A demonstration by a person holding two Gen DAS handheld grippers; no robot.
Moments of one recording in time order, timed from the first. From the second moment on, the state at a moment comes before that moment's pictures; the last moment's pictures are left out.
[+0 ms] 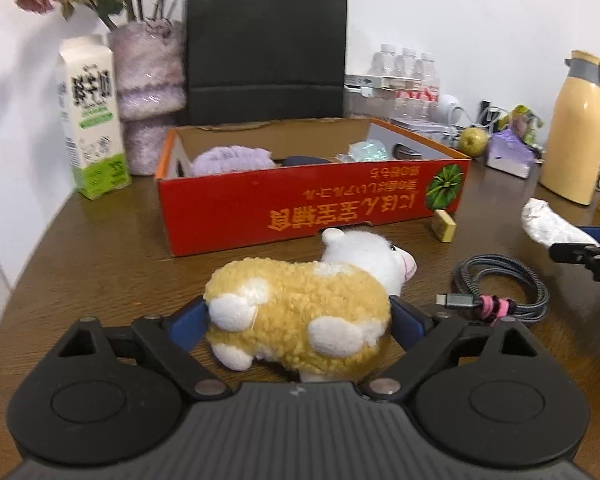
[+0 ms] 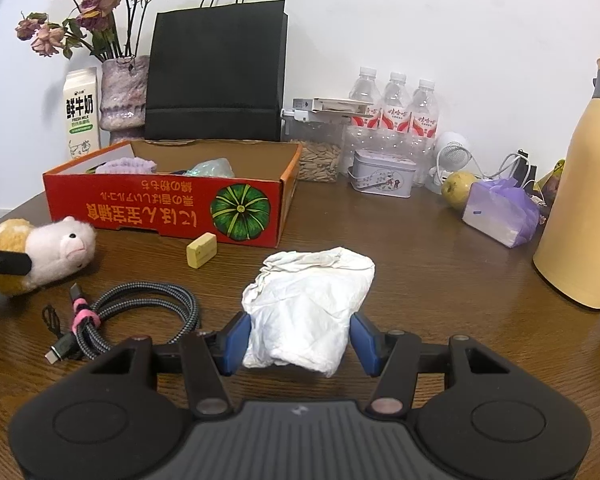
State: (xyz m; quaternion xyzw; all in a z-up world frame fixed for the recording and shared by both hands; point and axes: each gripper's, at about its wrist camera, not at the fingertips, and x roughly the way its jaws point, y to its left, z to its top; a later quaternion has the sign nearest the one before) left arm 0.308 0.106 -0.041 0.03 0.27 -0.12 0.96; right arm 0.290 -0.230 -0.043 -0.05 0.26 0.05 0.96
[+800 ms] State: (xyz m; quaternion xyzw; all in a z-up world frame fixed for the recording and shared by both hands) left arm 0.224 0.067 -0.031 -0.03 0.25 0.05 0.97; right arm 0.266 -0.218 -0.035 -0.04 0.22 0.14 0.96
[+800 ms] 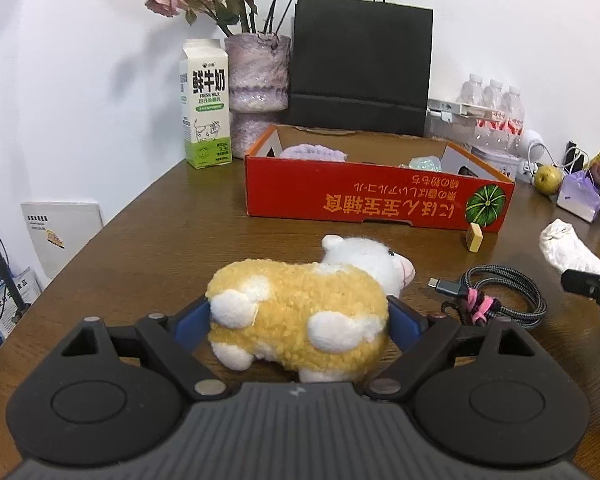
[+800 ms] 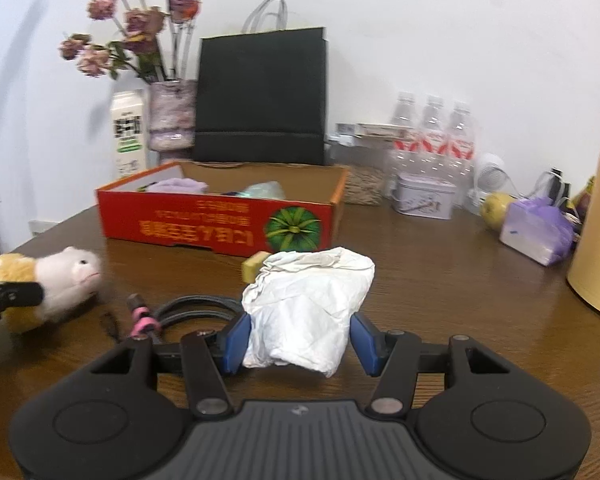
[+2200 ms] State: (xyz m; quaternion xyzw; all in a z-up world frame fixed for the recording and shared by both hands) left arm 0.264 0.040 0.031 -0.03 0.18 0.06 0.98; right arm 0.293 -0.159 0.022 -0.04 0.17 0.21 0.96
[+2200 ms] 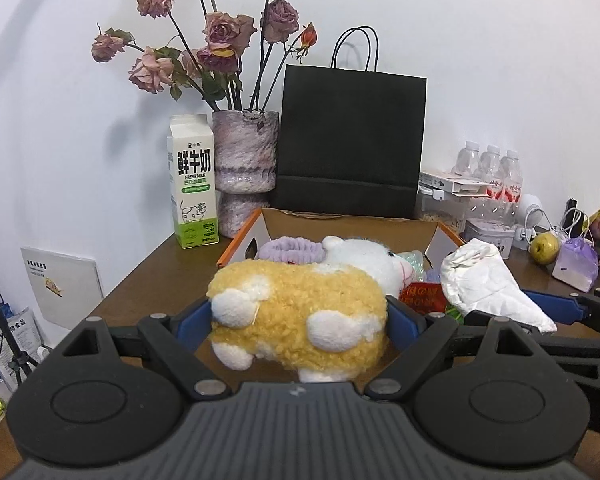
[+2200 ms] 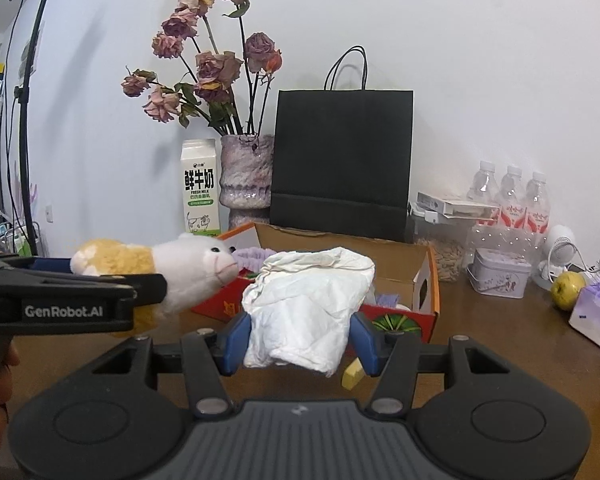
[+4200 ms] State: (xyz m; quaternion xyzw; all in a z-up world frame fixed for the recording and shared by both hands) left arm 0.474 0.058 0.030 -0.05 0.19 0.05 0.98; right arm 0.494 -0.130 0.012 -0.03 0.18 0.19 0.96
